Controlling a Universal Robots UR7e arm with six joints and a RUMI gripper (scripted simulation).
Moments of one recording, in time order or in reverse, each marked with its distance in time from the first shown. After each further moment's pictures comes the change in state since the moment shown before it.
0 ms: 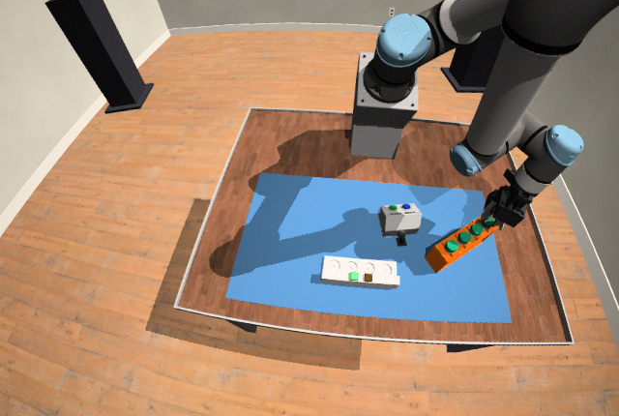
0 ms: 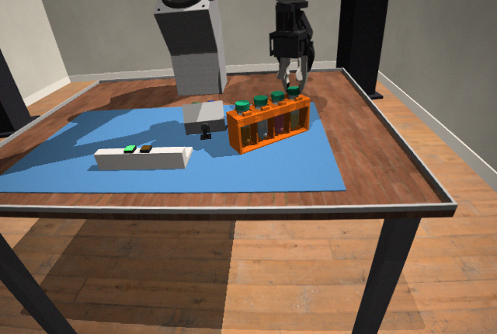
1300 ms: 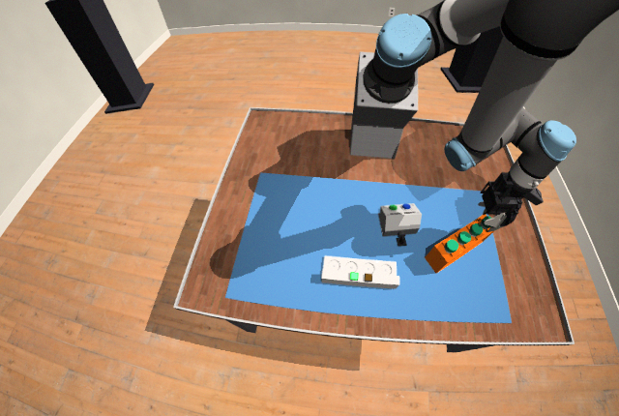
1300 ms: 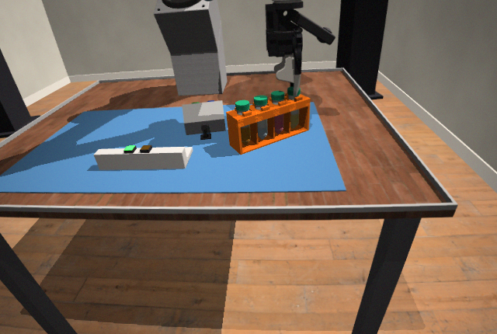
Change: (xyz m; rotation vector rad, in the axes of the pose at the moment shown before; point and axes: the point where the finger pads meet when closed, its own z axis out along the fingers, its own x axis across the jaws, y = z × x) arm 0.000 0.000 0.001 0.001 0.001 1.044
